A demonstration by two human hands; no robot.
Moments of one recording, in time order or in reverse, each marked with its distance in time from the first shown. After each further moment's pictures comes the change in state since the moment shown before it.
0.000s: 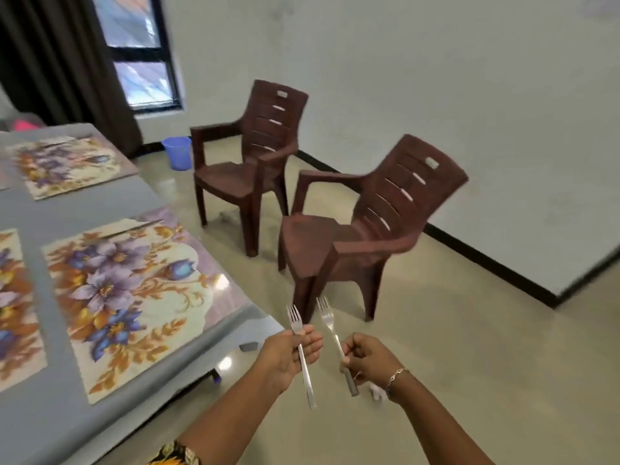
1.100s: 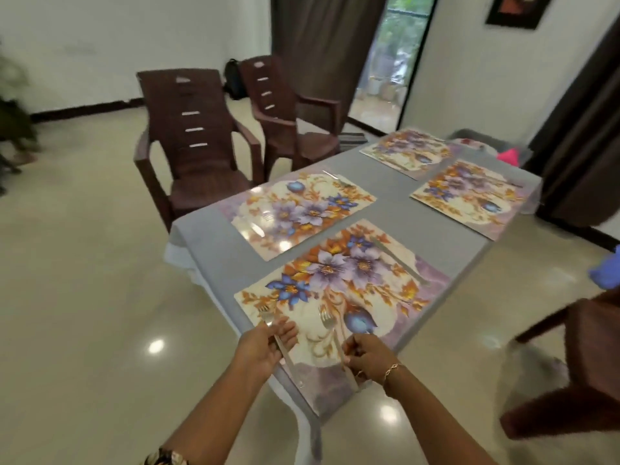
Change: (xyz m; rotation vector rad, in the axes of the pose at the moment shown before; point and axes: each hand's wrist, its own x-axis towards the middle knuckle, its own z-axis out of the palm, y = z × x) left_hand 0.054 0.096 -0.066 -1.256 1.141 0.743; right_hand 0.302 -0.205 0.151 -0.817 -1.301 -0.535
